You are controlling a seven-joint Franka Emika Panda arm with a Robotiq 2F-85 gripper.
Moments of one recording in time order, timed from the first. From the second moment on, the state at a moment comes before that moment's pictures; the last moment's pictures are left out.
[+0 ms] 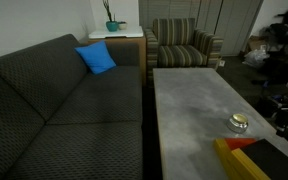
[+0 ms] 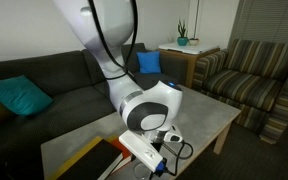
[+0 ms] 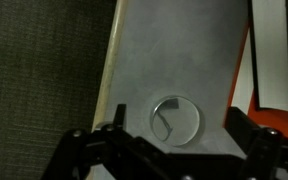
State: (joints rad) arm -0.30 1.22 0.05 -1.64 0.01 2.59 -0.34
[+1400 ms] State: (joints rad) arm -0.15 1.44 -0.02 -1.42 0.03 2.58 -0.02
